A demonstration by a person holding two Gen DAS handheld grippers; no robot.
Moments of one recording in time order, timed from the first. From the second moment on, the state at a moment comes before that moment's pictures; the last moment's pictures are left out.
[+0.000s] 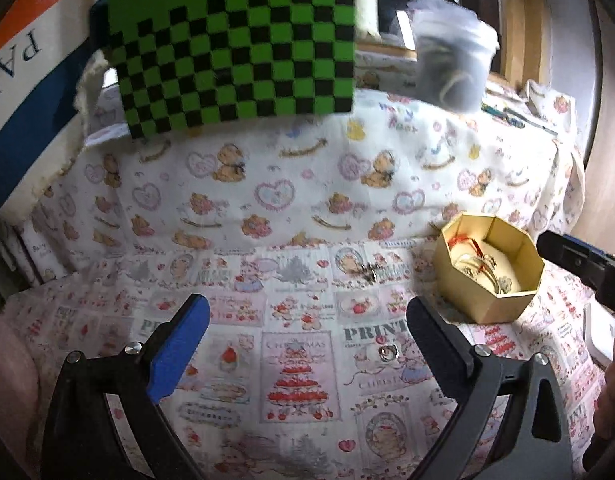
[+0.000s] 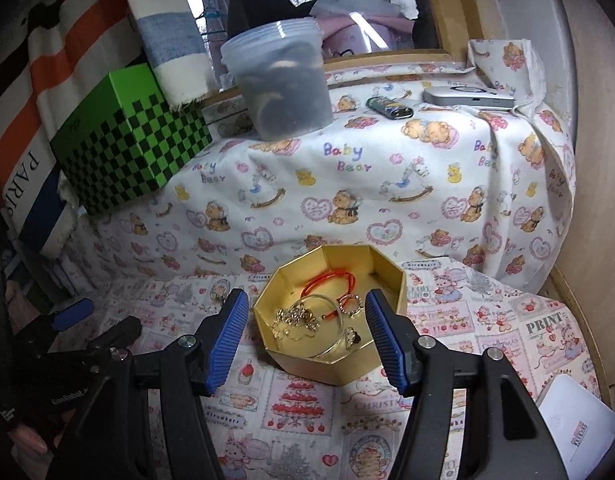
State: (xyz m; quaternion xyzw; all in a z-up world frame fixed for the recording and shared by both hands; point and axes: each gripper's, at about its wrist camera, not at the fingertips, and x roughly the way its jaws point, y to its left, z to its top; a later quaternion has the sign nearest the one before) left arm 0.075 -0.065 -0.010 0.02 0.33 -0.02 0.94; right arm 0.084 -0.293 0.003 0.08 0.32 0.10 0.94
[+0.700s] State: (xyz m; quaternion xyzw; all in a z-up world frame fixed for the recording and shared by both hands) left arm 0.099 -0.106 -0.053 0.01 0.44 -0.13 0.89; right arm 0.088 -0.291 -0.002 0.06 0.33 0.09 0.94
